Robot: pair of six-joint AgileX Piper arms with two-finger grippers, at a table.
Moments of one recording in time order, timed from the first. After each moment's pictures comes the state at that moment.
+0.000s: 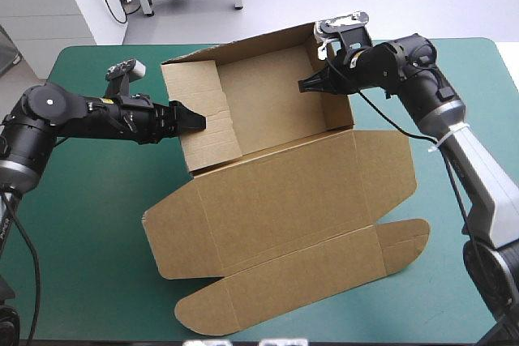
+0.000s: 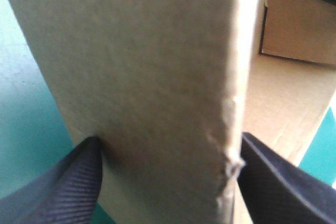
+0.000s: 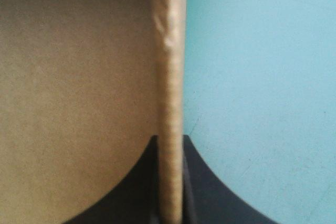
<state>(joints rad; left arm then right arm) -0.07 1.41 -1.36 -0.80 1.09 0.27 0.38 1.71 -1.82 0.09 0.94 0.00</state>
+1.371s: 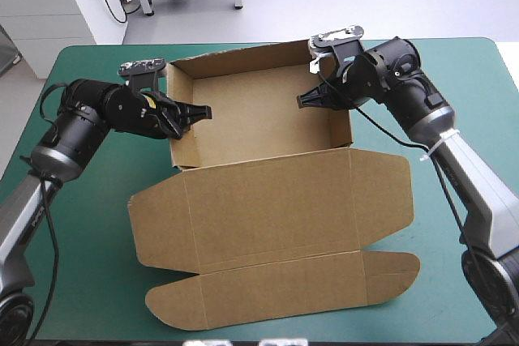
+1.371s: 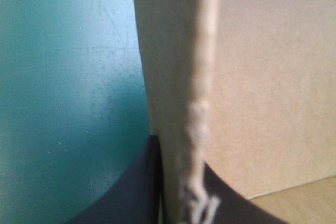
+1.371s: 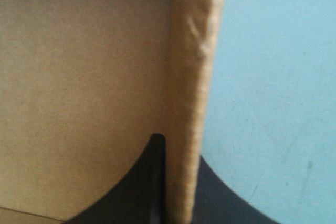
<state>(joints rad) -0.35 1.50 -1.49 -0.12 1.00 -0.30 0.46 1.70 -1.83 -0.09 1.13 0.16</state>
